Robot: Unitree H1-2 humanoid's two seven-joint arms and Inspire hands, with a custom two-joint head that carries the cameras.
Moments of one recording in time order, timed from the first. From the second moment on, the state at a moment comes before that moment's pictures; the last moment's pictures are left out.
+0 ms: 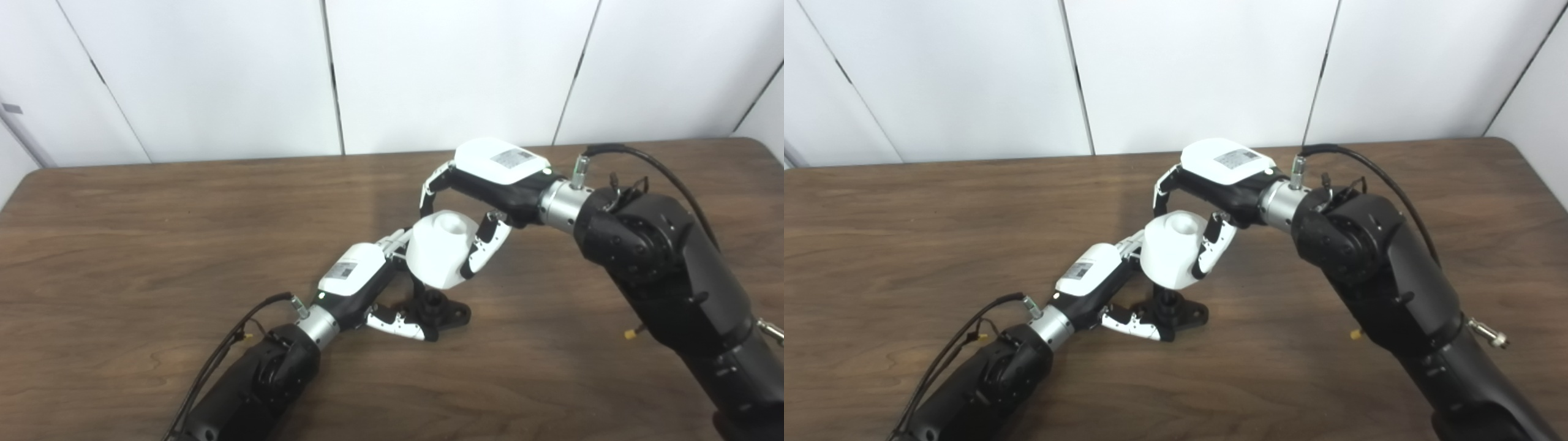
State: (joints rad) left arm -0.34 0.25 -0.59 0.24 0.63 -0.19 0.00; right arm -0.58 -0.44 0.36 -0.38 -0.71 0.21 0.76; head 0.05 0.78
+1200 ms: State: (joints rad) left arm -0.34 0.26 -0.60 0.21 0.64 -0.15 -0.01; right arm -0.56 -0.47 0.42 -0.35 -0.70 0.07 0.77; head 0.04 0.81
